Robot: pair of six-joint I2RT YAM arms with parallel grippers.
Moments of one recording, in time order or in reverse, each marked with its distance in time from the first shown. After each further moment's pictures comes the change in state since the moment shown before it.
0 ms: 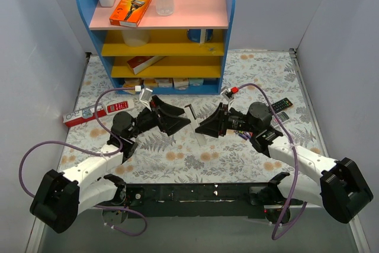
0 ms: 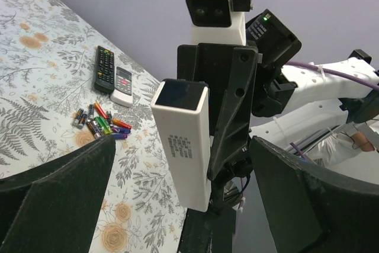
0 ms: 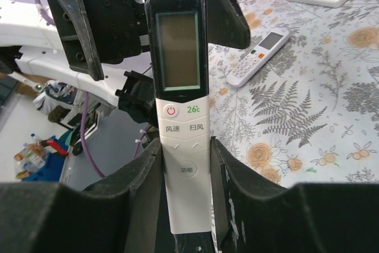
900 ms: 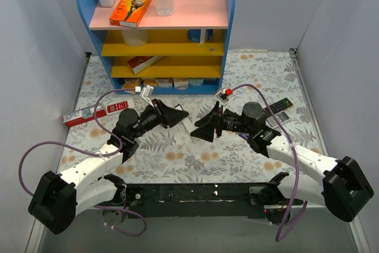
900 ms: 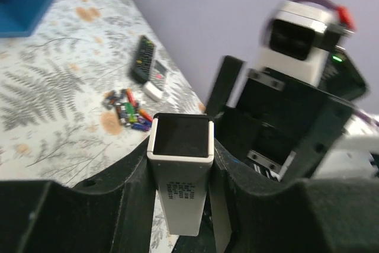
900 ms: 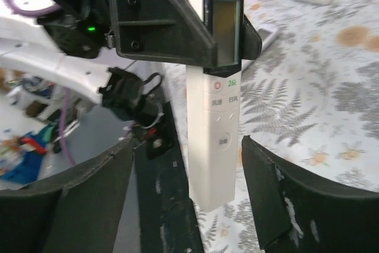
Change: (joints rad) left arm -0.047 0.001 0.014 -0.140 -0.171 -0.044; right arm 0.073 0.035 0.026 -0.031 0.047 -0.047
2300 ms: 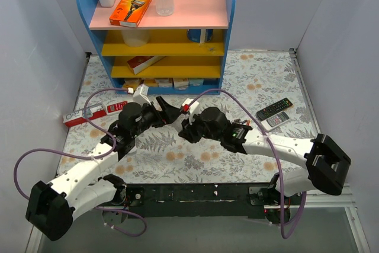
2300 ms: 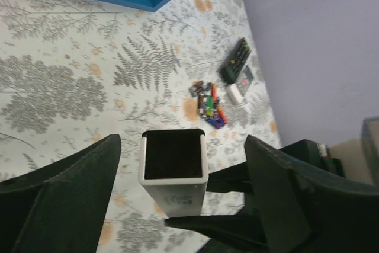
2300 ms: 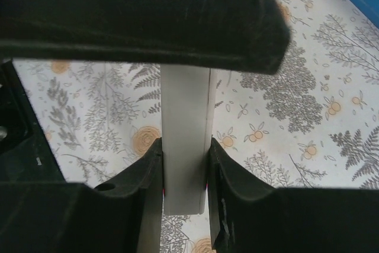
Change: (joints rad) left arm 0.003 -0.064 0.151 -0.626 -0.353 0.047; right arm 0.335 0.248 0.281 -0.459 0.696 -0.526
